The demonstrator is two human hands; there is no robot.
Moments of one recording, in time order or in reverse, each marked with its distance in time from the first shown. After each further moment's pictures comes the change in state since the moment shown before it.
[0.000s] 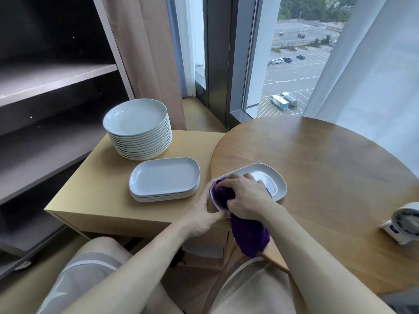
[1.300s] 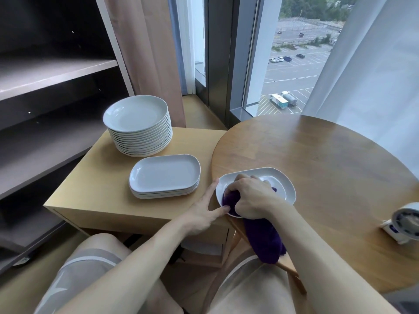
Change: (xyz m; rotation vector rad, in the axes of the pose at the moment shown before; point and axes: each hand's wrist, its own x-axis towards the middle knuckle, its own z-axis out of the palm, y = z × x) left_hand 0.003 -0.003 -0.004 0.119 -0.107 -0.070; right_hand -0.014 -0.002 -0.015 -0.071 -0.101 0.020
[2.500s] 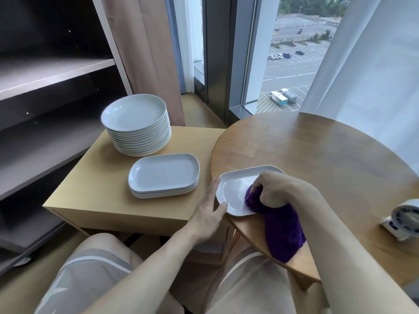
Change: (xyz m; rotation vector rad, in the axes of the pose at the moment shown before) left_hand -0.004 0.006 0.028 0.036 0.170 0.107; right_hand -0.010 0.029 -0.038 -0.002 -0.180 0.250
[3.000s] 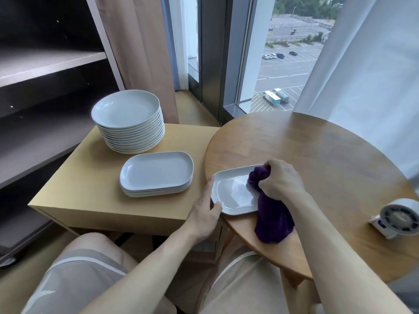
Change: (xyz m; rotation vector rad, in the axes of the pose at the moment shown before) left_hand 0.001 0.006 0.007 -0.043 0.078 -0.006; right_hand 0.024 0.026 0.014 0.270 0.458 0.237
